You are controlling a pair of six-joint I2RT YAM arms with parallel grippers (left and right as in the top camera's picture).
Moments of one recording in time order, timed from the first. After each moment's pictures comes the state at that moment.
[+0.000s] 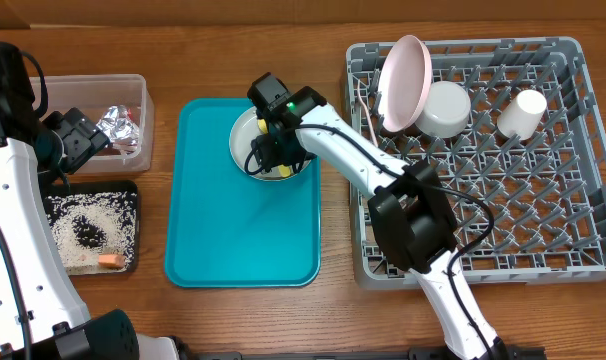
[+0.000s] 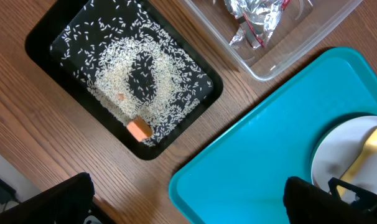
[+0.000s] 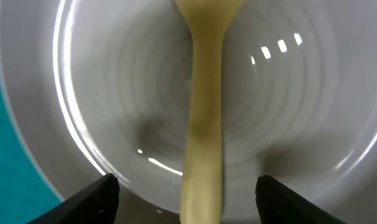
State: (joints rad) left arm 0.35 1.62 1.90 -1.59 -0.12 -0.51; right arm 0.67 2.43 2.10 -1.03 -0.09 0.31
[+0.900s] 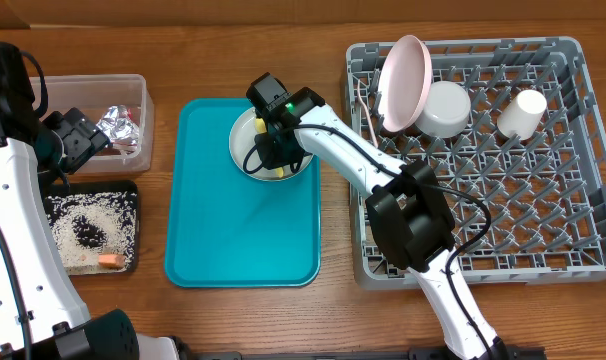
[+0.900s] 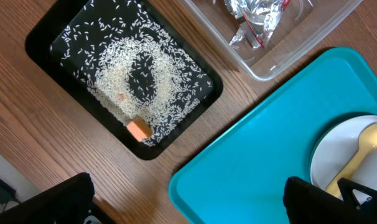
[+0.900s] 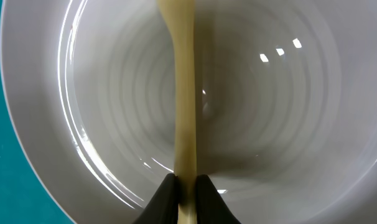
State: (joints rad) left arm 0.35 1.62 1.90 -1.59 -0.12 -0.51; right arm 0.67 2.45 2.11 -1.01 -0.09 0.33
